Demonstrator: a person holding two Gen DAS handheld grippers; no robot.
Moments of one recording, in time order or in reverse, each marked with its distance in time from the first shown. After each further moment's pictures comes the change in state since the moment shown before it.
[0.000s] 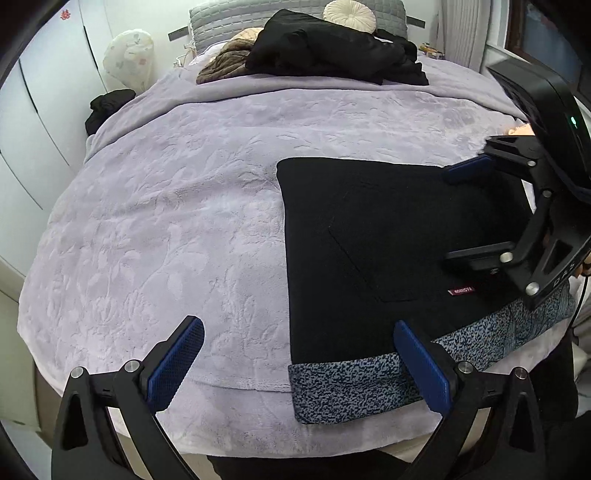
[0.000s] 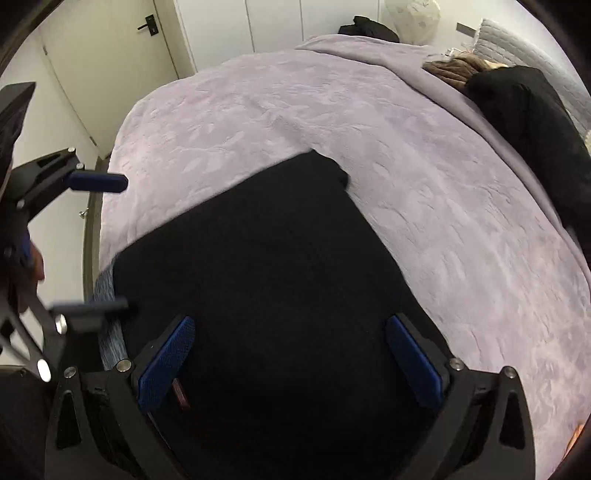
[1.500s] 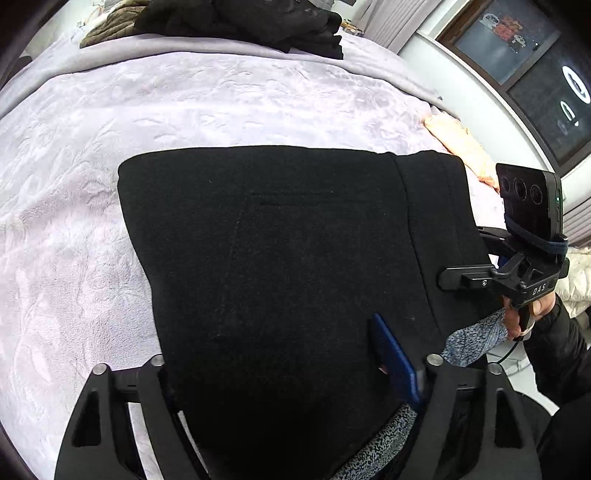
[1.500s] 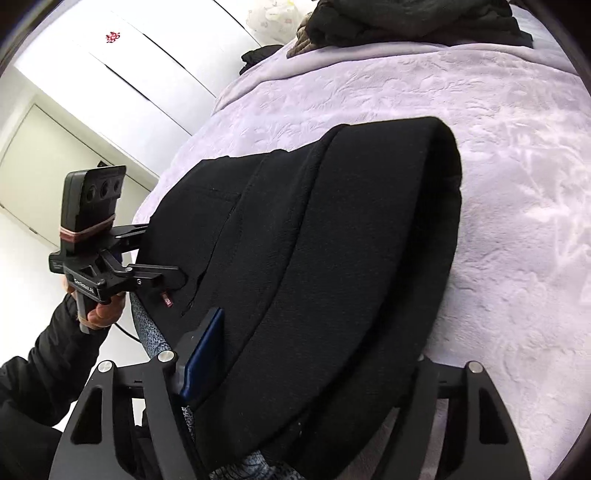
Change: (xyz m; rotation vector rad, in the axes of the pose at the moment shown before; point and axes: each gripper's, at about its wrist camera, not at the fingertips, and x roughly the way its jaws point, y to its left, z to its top) left arm 0.058 -0.033 0.062 0.038 0.171 -0.511; right arm -0.052 -0.082 -0.108 0.607 -0.199 0.264
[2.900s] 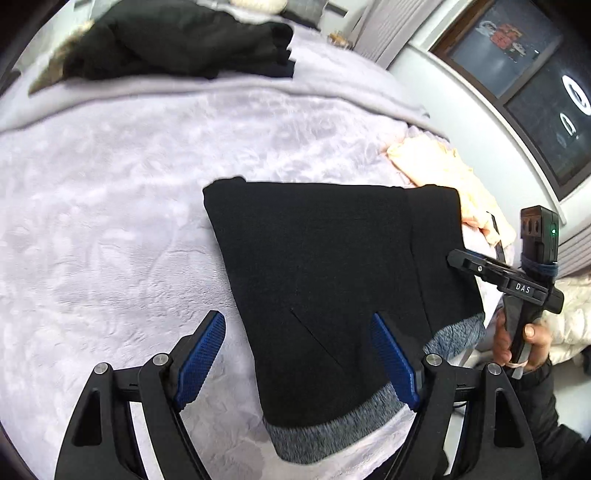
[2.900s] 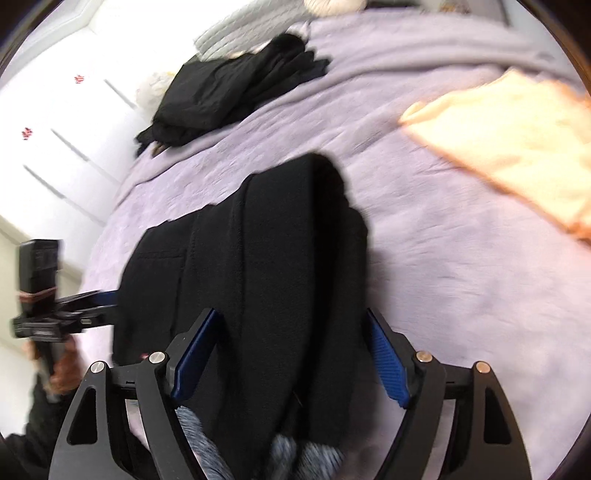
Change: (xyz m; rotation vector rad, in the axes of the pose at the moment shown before) left arm 0.018 -0.097 0.061 0.006 -0.087 0.006; right arm -0.190 -0.152 -0.043 0.257 -0.253 -0.400
